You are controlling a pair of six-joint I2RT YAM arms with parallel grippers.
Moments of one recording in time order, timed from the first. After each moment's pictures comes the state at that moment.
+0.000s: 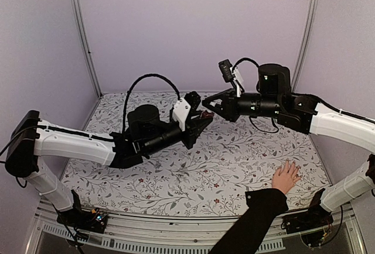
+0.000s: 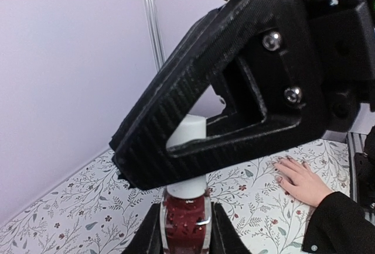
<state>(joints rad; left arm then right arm) -1.10 1.57 0.93 0.65 -0.14 0.13 0.87 1.36 1.16 -0.04 -0.28 0.25</state>
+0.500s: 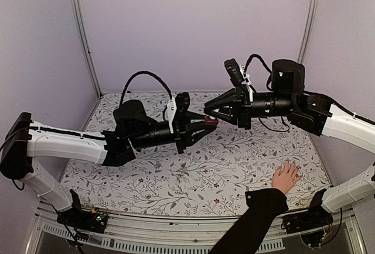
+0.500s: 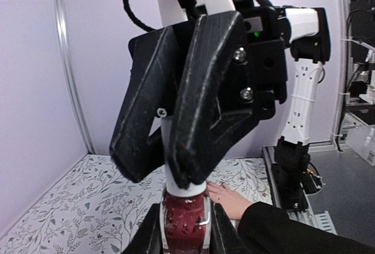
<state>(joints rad) -1.06 1.50 0.88 0.75 0.30 0.07 0.87 1.27 1.16 -0.06 -0.56 0.05</state>
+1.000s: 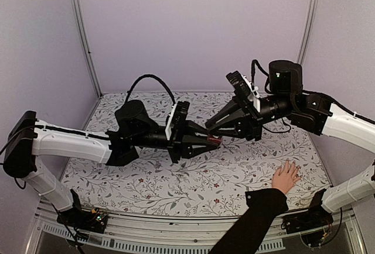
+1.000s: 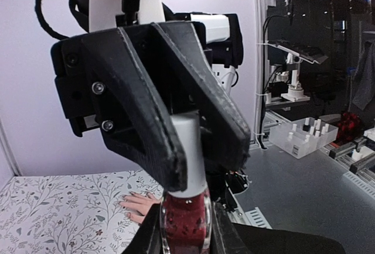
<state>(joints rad) -1.05 1.54 0.89 0.83 0.69 -0.04 0.88 1.27 1.18 -0.13 -0.91 -0.13</state>
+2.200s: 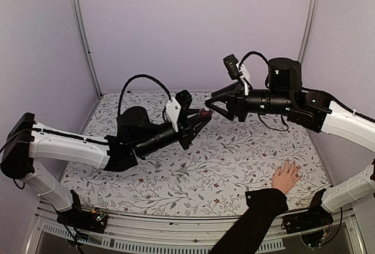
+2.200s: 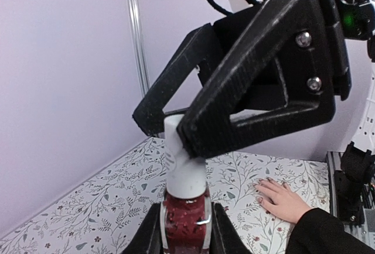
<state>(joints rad) -1.11 1.51 0.86 0.78 -0.07 0.11 0.88 1.27 1.20 -0.15 -0.30 0.10</state>
